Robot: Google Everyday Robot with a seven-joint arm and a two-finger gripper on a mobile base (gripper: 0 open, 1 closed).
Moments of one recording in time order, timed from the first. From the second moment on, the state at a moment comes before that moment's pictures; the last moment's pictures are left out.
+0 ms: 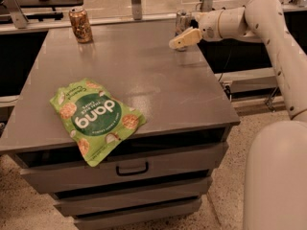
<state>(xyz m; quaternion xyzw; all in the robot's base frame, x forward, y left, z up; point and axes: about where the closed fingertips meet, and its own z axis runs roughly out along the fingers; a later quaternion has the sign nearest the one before) 0.829 -0.115 0.908 -0.42 0.70 0.20 0.54</state>
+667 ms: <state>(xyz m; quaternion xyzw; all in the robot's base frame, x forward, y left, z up) 0.796 -0.057 0.921 -0.44 0.65 0.32 0.53</state>
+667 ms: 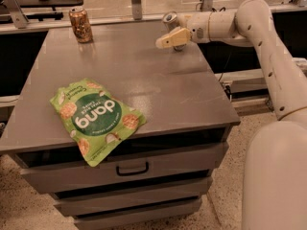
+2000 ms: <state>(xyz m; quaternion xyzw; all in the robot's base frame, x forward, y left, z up) 0.698 -0.053 0.965 -0.50 0.58 0.38 0.52</state>
